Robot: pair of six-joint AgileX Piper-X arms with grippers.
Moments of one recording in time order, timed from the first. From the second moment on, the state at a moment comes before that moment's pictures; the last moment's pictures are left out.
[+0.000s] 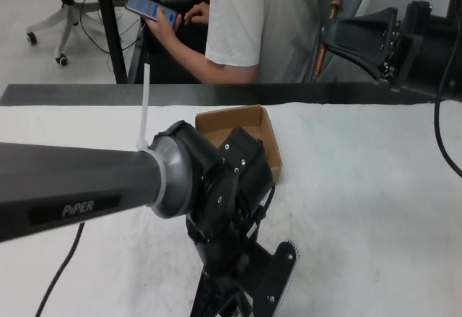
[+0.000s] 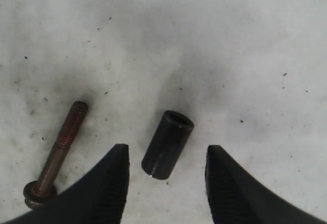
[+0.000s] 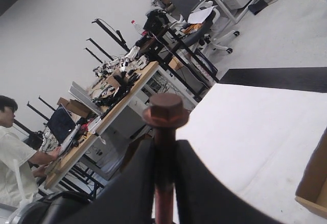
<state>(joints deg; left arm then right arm) -47.0 99.4 -60.2 42.1 6.4 81.4 9.0 73.3 -44.1 -22.6 -55.6 41.5</state>
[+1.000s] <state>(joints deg) -49.1 100.8 -60.2 41.1 6.3 78.9 9.0 73.3 -44.1 -22.6 -57.0 42.4</state>
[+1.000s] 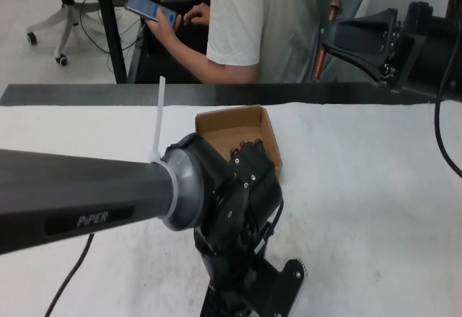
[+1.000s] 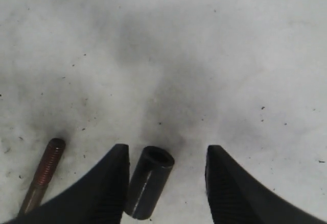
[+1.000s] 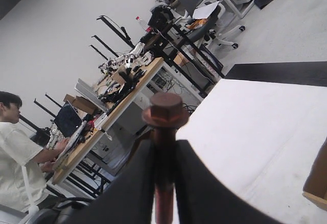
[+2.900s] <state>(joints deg) -38.4 102.3 -66.8 44.1 1.4 56.2 7.5 73.3 -44.1 -22.6 -59.9 43.8</state>
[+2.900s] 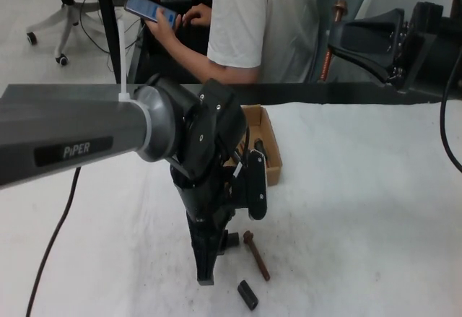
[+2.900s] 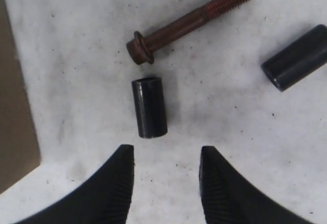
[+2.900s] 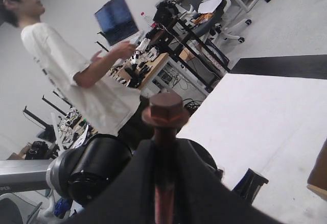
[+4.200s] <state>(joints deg) -38.2 106.0 -68.2 41.7 0.0 57.9 7.5 73.3 -44.1 -22.6 -60.8 44.0</state>
